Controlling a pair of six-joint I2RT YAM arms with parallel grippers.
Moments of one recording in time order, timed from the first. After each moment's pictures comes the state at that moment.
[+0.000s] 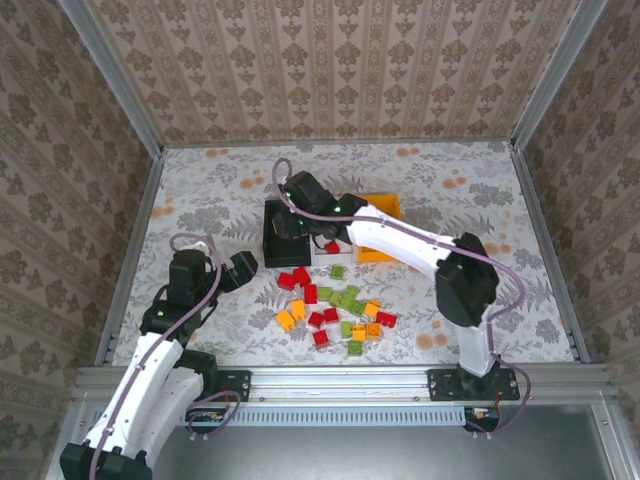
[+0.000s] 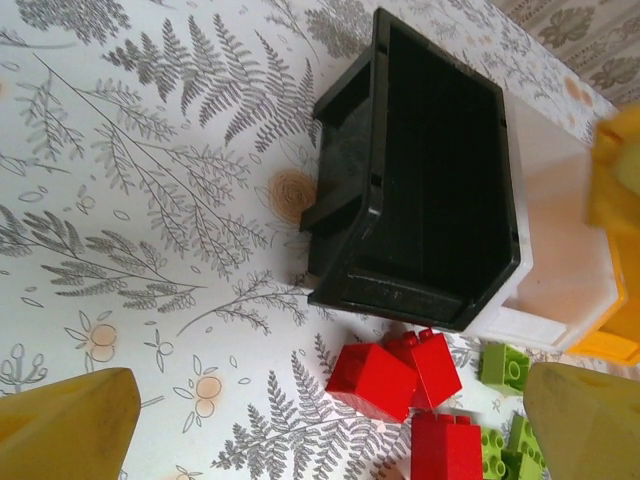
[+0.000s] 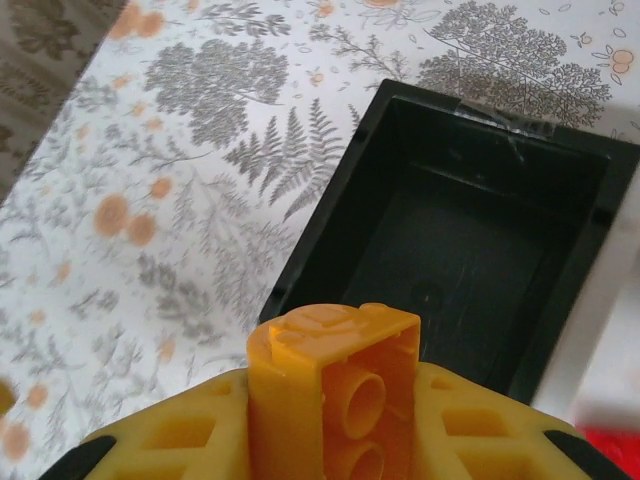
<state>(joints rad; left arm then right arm) -0.27 0.61 0.47 -0.48 0.14 -0.64 0.82 2.01 1.75 -0.53 0.02 0.44</state>
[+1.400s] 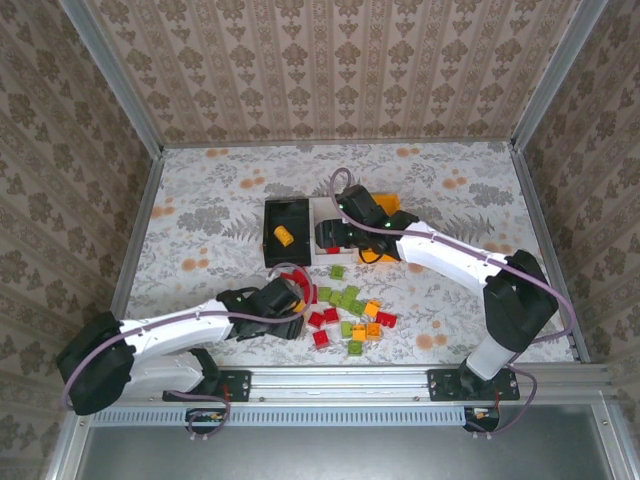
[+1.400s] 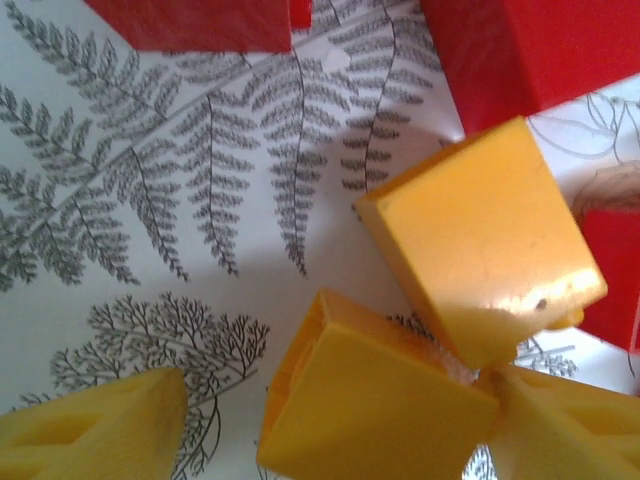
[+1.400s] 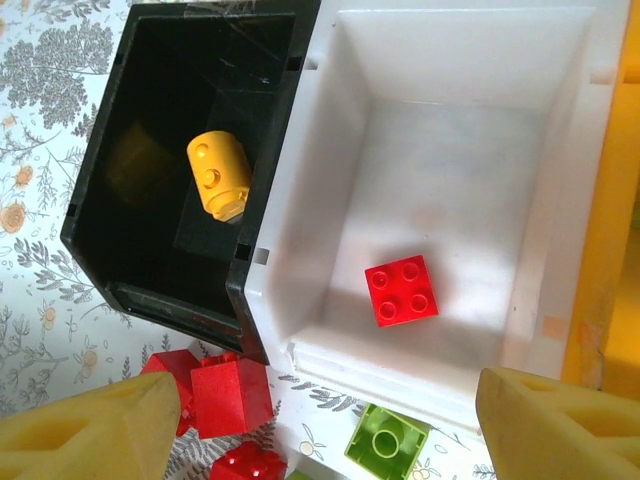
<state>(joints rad) -1.00 1.16 0.50 -0.54 -0.15 -0.58 0.70 1.63 1.23 -0.43 0.04 0.54</state>
